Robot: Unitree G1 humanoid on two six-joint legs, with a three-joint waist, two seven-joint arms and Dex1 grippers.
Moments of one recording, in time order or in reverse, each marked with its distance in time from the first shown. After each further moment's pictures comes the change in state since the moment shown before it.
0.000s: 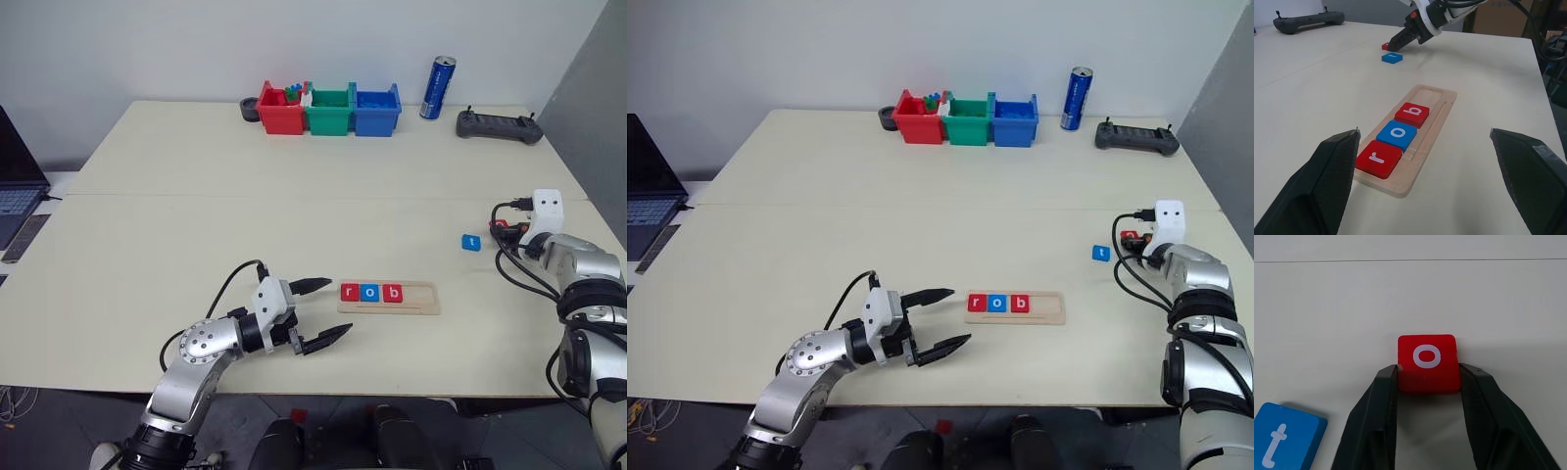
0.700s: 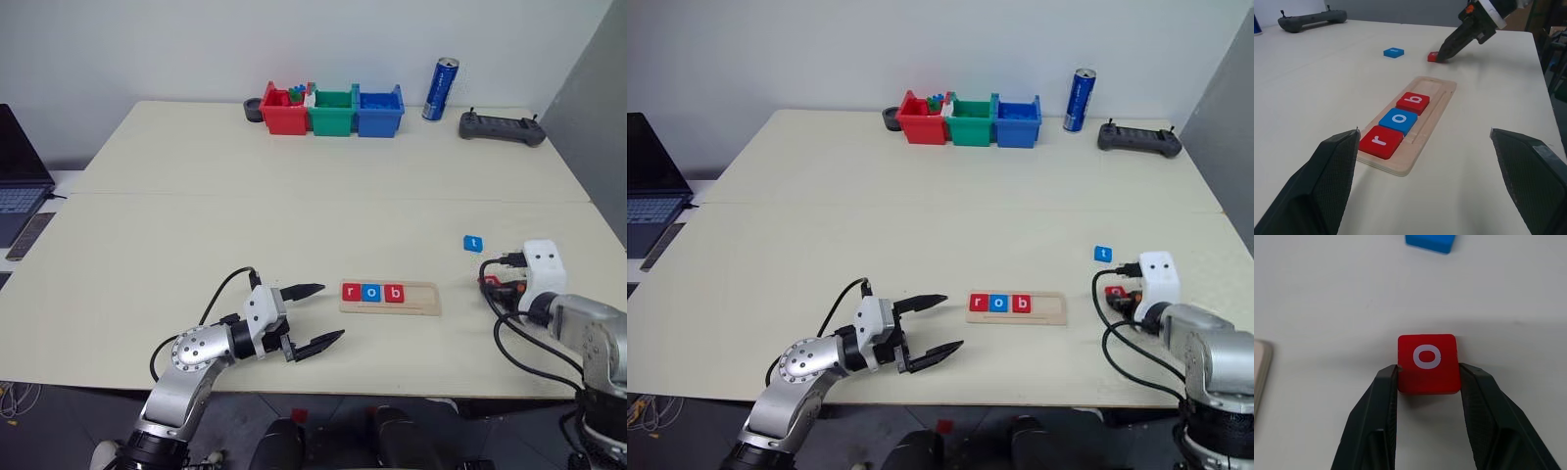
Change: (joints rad) left arm 0.042 0.011 0.020 0.055 0.000 -0.087 -0.057; right arm 0.642 0.142 -0.130 -1.477 0.152 1.011 -0.149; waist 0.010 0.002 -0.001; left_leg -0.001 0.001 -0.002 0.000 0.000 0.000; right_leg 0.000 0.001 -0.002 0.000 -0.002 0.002
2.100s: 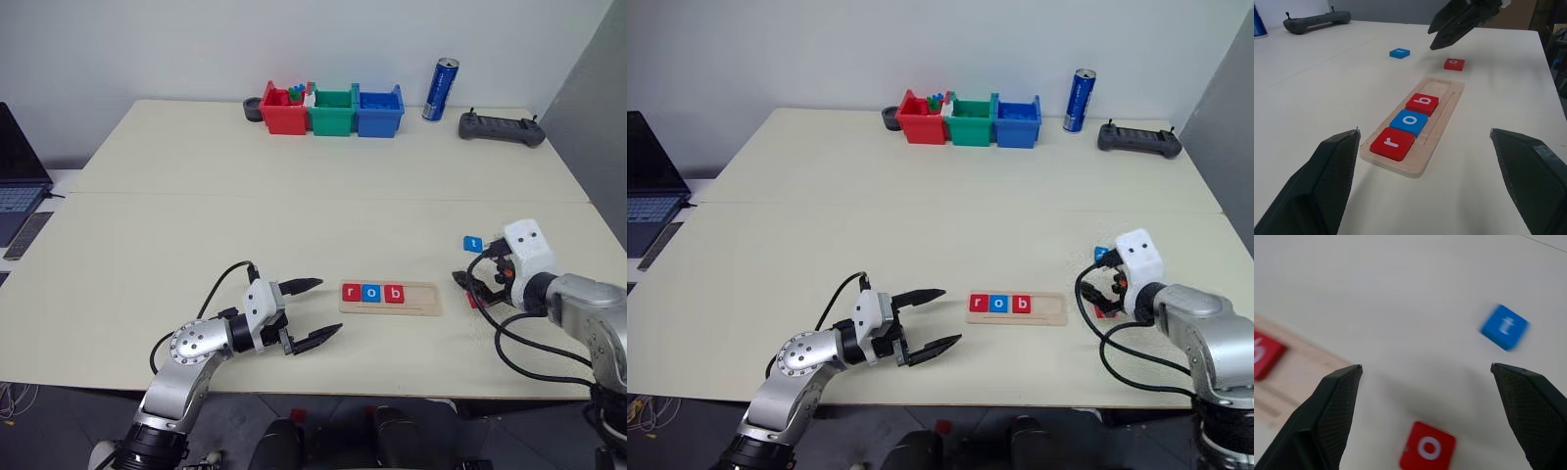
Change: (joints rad) left arm -0.033 0.008 0.009 0.006 0.000 0.014 0.020; right arm -0.029 -0.296 0.204 0.004 0.077 -0.319 0.296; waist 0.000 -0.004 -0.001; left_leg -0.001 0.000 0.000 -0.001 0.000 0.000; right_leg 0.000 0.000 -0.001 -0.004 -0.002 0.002
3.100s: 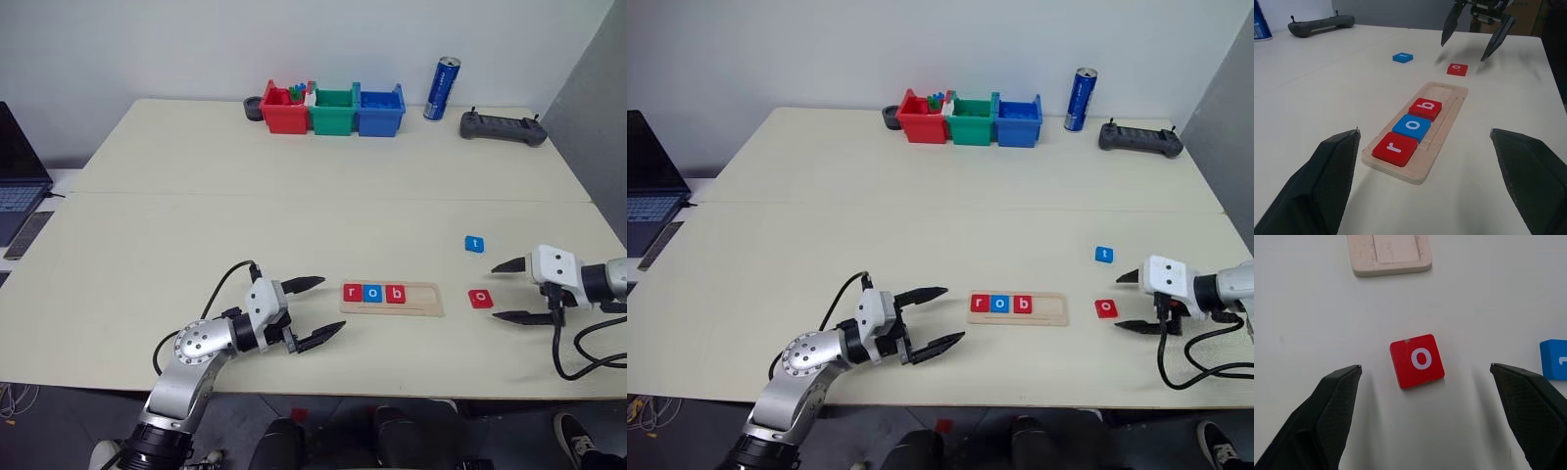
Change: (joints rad) left arm -0.006 -0.025 -0.008 0.005 0.000 -0.005 0.016; right arm -0.122 -0.269 0.185 0.865 -0.218 -1.271 0.781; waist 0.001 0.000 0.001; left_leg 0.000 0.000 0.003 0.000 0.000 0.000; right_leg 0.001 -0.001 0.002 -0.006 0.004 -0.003
